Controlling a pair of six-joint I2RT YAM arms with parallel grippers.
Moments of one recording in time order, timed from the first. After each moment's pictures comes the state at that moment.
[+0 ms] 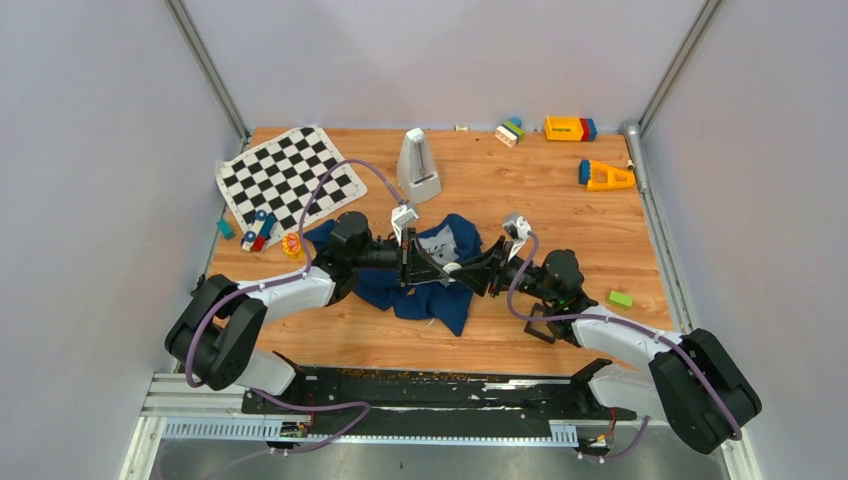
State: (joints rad) left arm -0.60 1.43 0.62 0.70 0.97 -0.49; right arm 0.55 1.15 0.32 0.87 -0.61 0.47
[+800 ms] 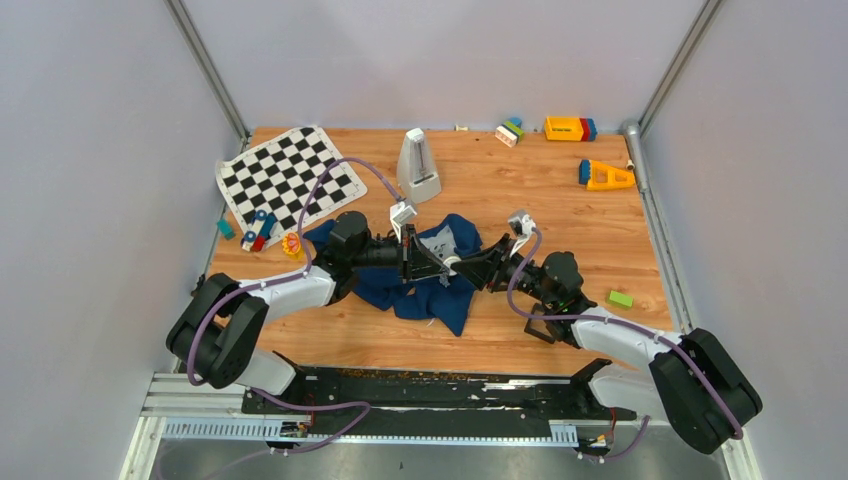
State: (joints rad) left arm -0.60 1.44 0.62 0.73 0.93 -0.49; right arm 0.56 1.15 0.31 0.89 -0.48 0.55
